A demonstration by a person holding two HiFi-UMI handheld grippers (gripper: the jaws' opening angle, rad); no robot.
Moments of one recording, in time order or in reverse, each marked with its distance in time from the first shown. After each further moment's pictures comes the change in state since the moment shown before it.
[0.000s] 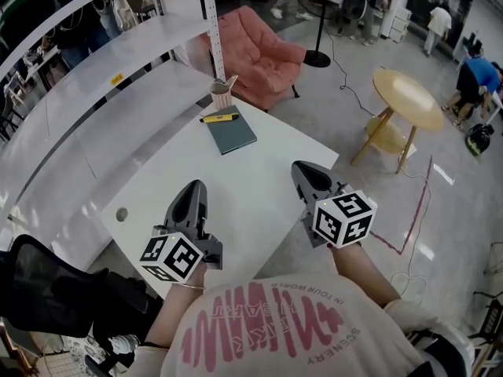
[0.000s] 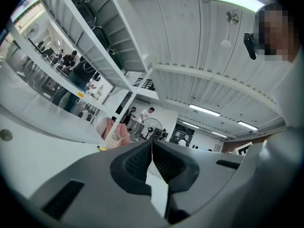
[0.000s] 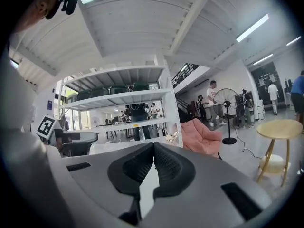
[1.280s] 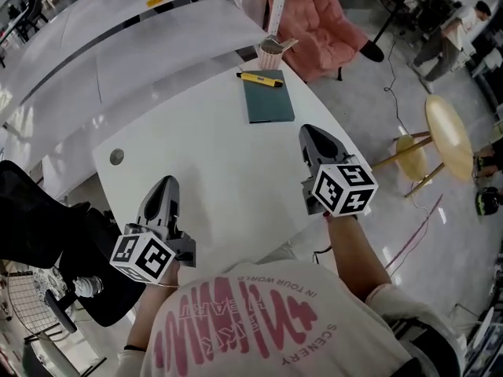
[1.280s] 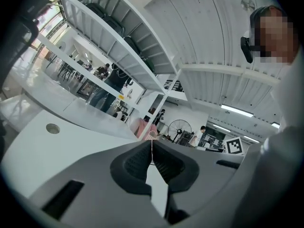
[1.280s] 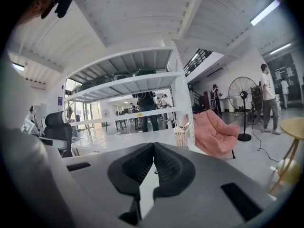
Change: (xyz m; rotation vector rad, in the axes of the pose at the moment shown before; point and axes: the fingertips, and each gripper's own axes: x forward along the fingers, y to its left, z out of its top) left arm -0.040 0.150 -0.047 -0.092 -0.046 0.356; right arm 0.189 -0.031 -0.054 -0.040 0.110 0.141
